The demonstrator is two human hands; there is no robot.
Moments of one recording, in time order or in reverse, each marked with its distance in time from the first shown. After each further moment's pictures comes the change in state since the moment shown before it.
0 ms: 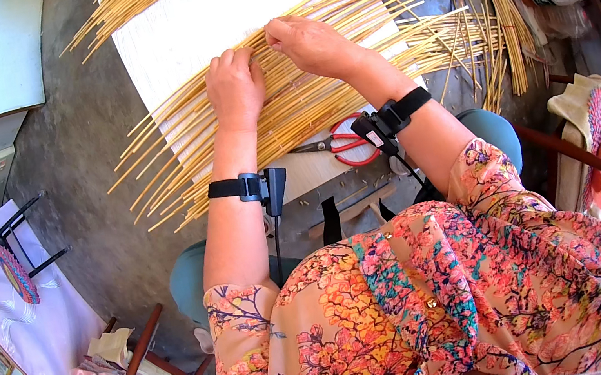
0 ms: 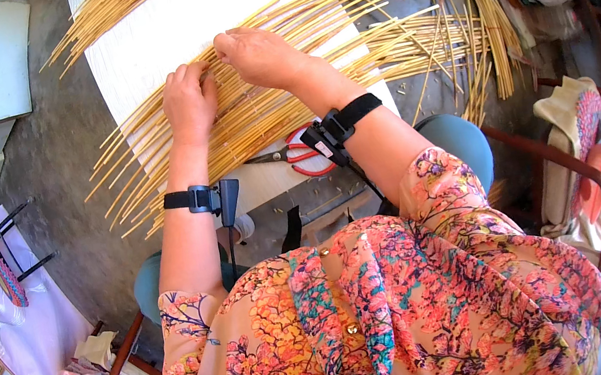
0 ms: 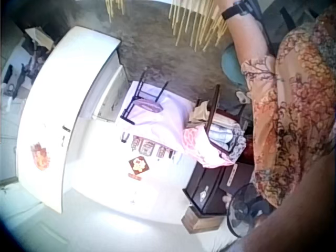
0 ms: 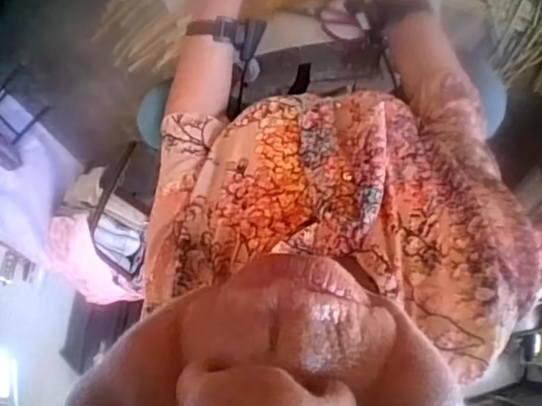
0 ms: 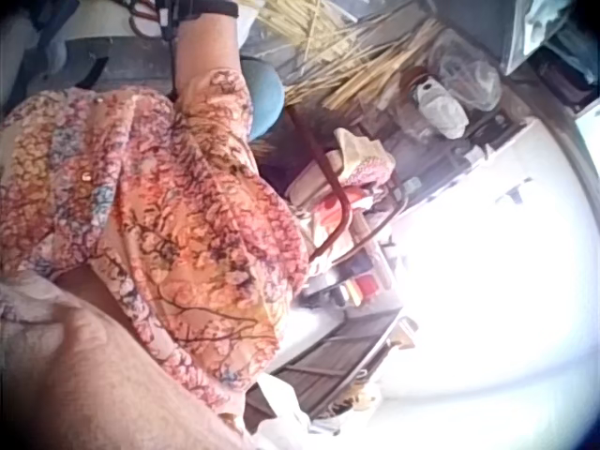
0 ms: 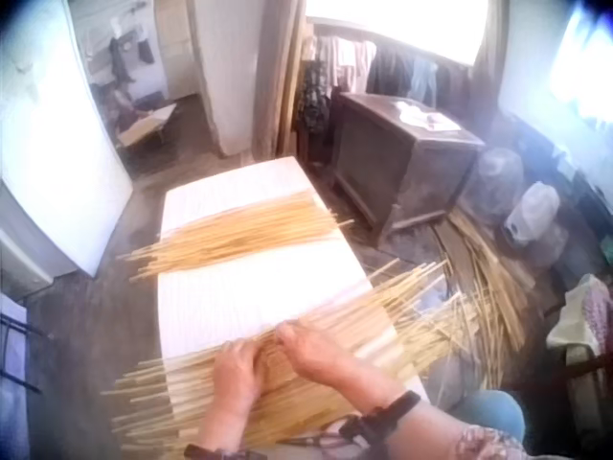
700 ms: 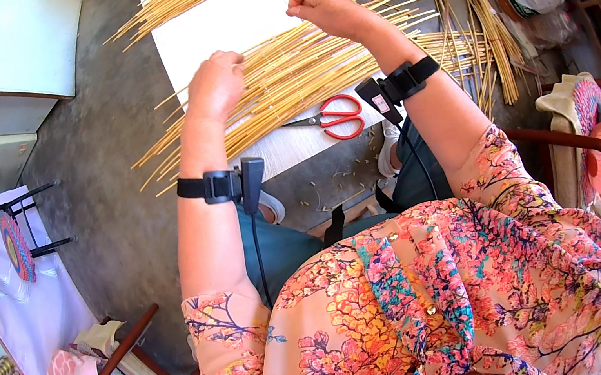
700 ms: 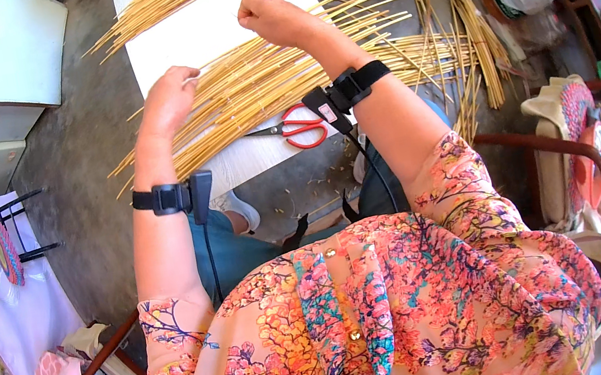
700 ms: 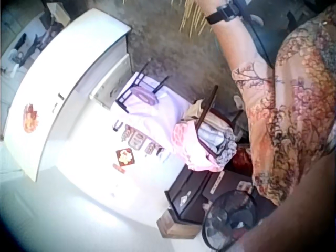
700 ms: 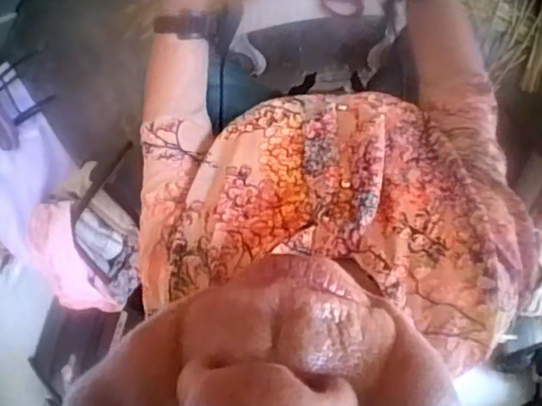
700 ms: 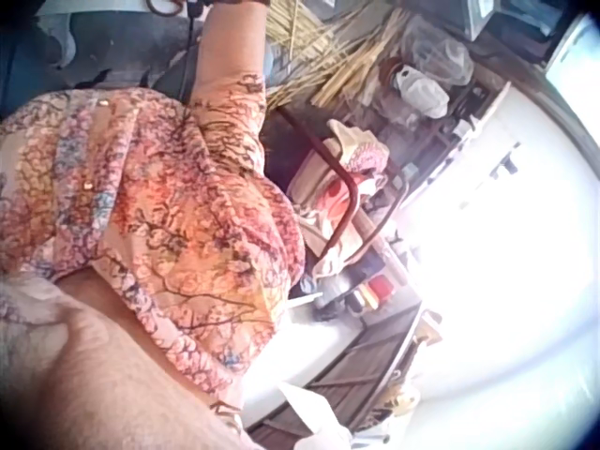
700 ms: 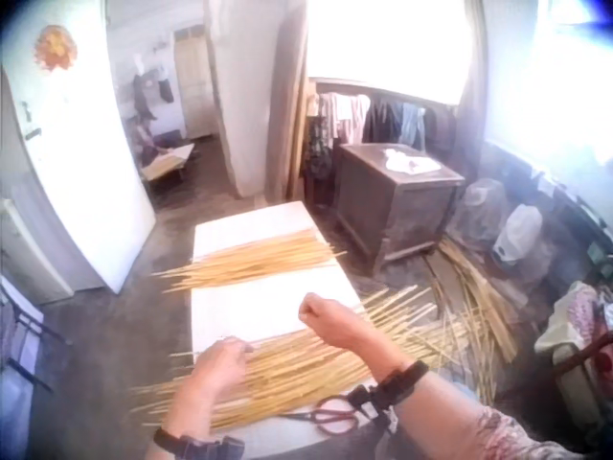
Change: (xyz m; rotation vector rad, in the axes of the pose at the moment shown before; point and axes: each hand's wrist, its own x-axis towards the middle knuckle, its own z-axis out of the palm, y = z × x) left_hand 0.038 -0.005 -0.081 -0.017 -0.406 -0.153; right_hand 0.035 0.005 -0.064 0.122 -0.043 0.258
